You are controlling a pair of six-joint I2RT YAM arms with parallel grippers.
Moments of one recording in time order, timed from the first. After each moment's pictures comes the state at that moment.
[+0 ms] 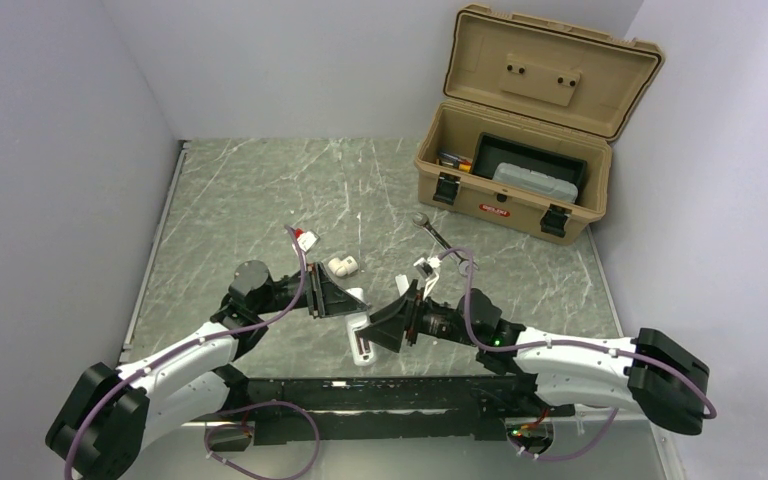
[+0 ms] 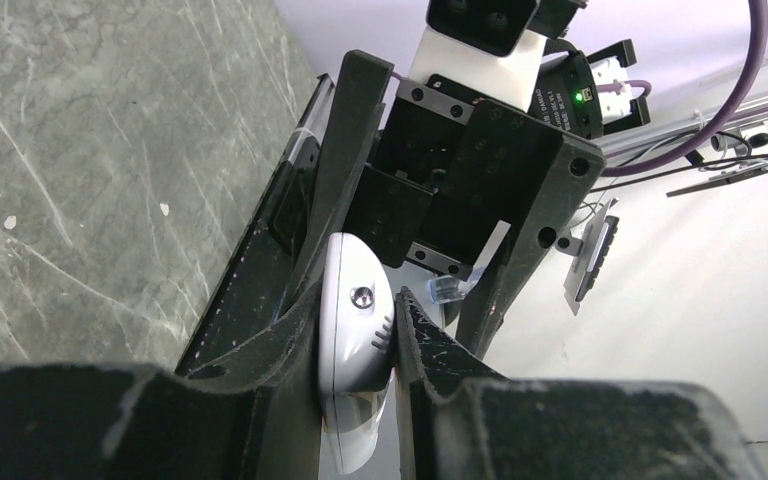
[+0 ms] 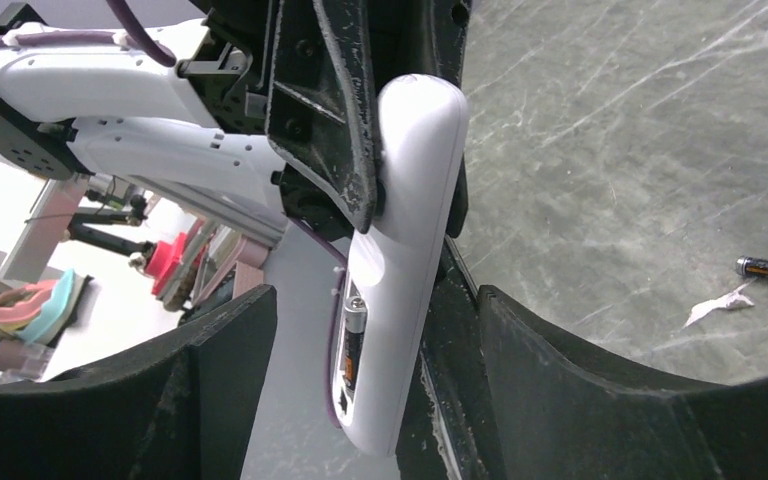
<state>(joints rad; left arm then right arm) -0.56 0.95 0.27 0.70 0.84 -1.12 1.07 0.99 0.28 0.73 -0.23 0.82</state>
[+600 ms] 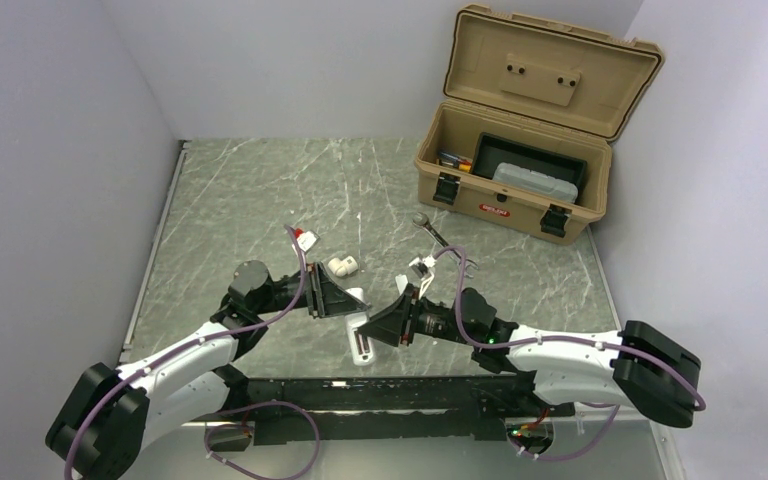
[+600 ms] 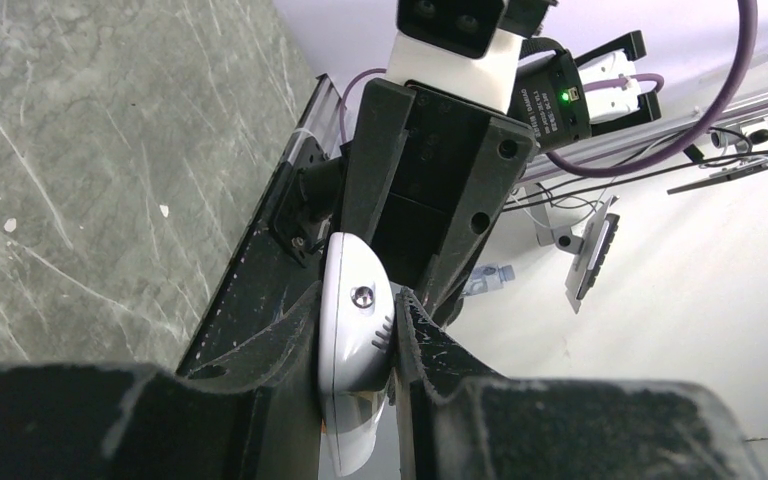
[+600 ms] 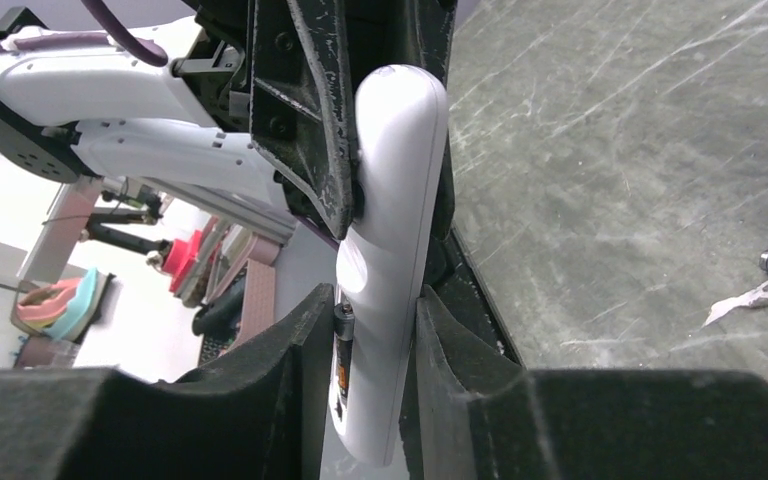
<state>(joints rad) -0.56 0.95 0.27 0.70 0.84 -1.12 1.07 1.08 0.28 0.81 -0.26 0.86</state>
